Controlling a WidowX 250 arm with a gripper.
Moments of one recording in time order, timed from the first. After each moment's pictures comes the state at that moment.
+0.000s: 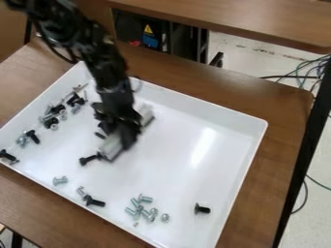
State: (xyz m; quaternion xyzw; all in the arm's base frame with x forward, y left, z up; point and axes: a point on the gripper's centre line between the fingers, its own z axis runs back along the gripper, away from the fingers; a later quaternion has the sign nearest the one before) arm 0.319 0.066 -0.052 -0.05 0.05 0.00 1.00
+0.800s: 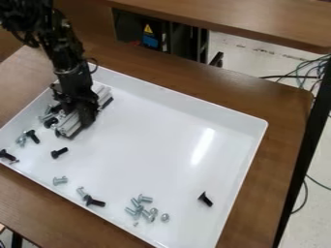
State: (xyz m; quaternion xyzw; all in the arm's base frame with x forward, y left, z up) arm 0.328 0.135 -0.043 -0.02 0.04 0.01 1.00
